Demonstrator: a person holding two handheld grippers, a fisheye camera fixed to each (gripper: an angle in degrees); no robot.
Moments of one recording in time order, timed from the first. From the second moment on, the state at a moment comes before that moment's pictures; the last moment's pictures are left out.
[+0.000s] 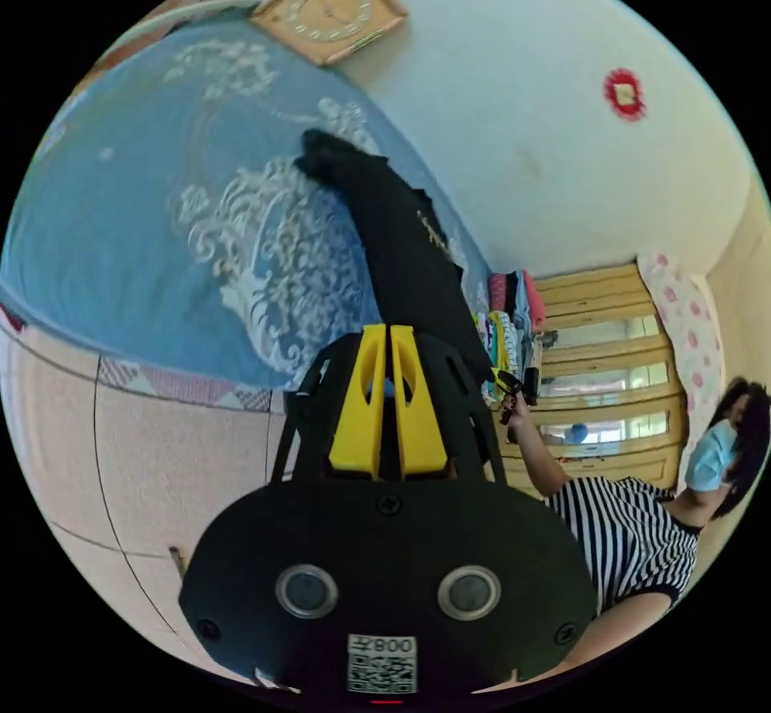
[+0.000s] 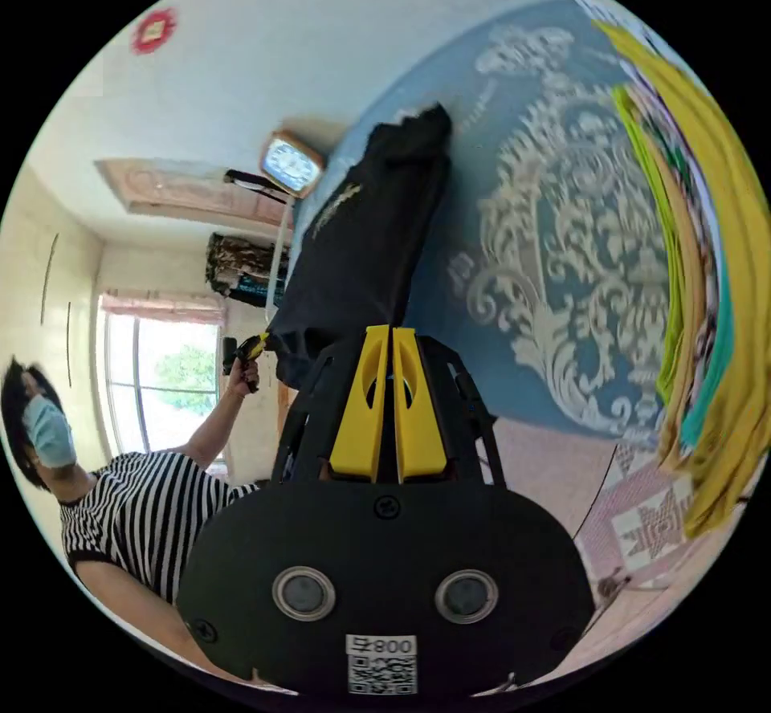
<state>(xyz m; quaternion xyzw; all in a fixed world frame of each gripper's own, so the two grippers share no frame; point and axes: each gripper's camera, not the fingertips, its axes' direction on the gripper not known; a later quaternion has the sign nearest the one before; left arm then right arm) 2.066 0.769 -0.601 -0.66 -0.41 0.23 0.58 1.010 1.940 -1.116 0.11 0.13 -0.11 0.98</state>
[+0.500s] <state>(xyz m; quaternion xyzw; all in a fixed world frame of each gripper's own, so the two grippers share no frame) 1.928 0.797 -0.634 -0.63 -0.53 0.20 0.53 1.066 1.929 -1.034 0.04 0.21 -0.01 0.98</state>
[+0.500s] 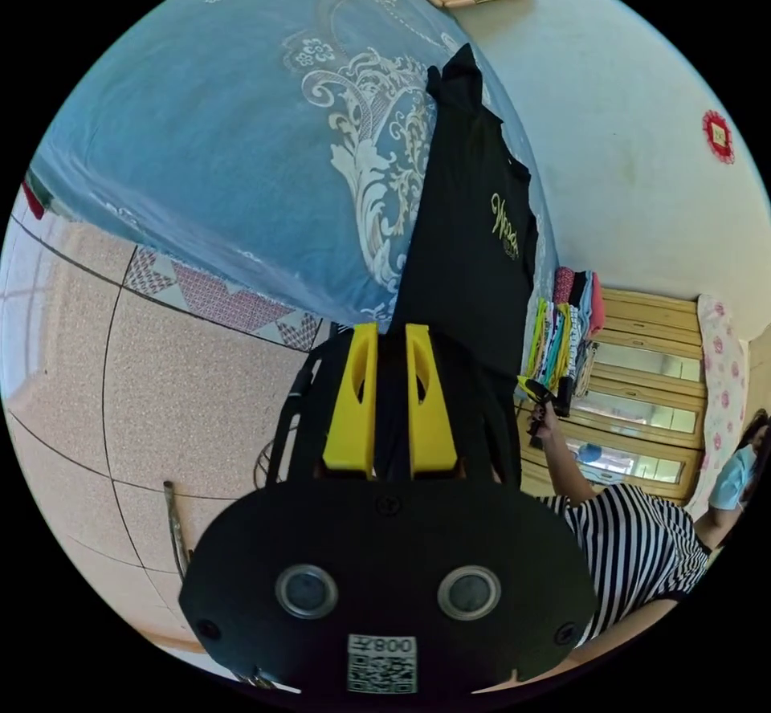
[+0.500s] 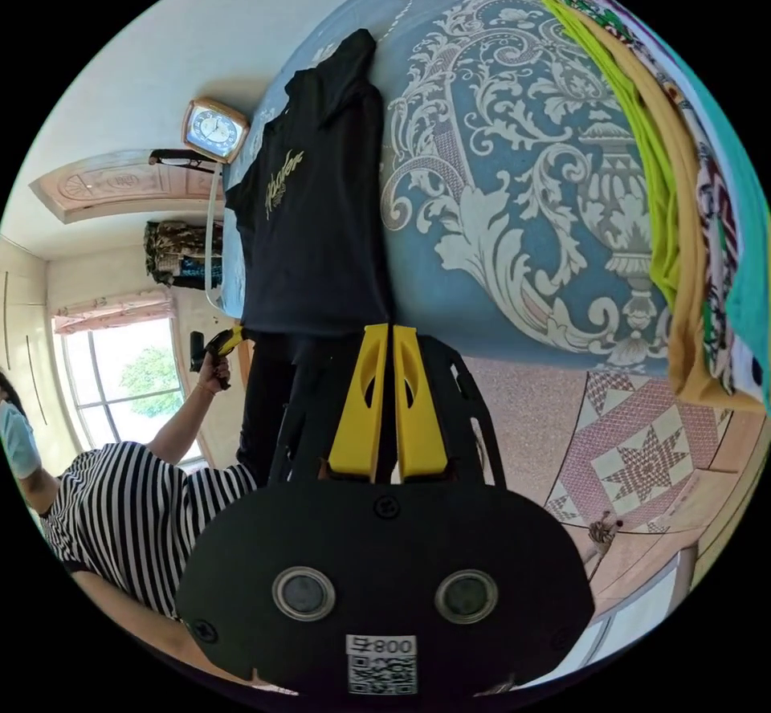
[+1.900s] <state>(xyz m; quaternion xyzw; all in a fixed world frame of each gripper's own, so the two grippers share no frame) 1.546 1.319 -0.333 -0.84 -0.22 0.22 0.45 0.924 1.766 -0.921 0.19 0.55 -0.32 0.75</state>
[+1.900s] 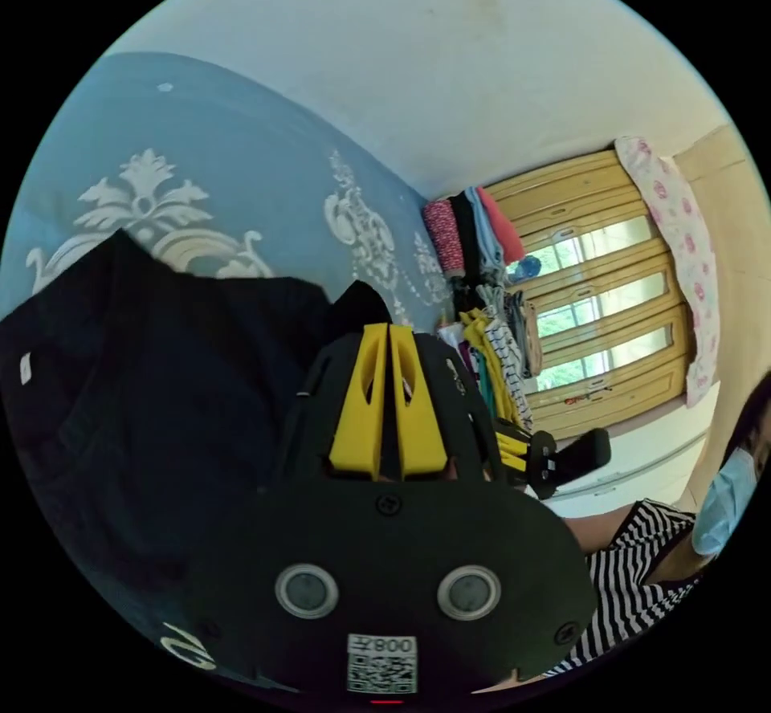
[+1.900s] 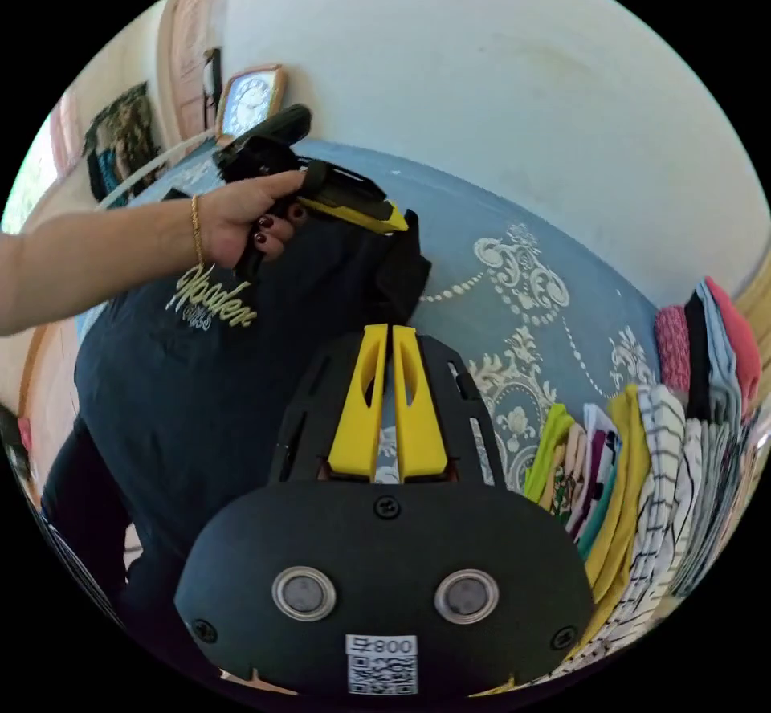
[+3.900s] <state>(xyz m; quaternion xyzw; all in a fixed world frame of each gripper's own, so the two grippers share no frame) 1.829 0.889 -0.472 -0.59 -0.37 0.39 0.60 1.113 1.632 -0.950 0.19 0.33 -0.17 0.91</state>
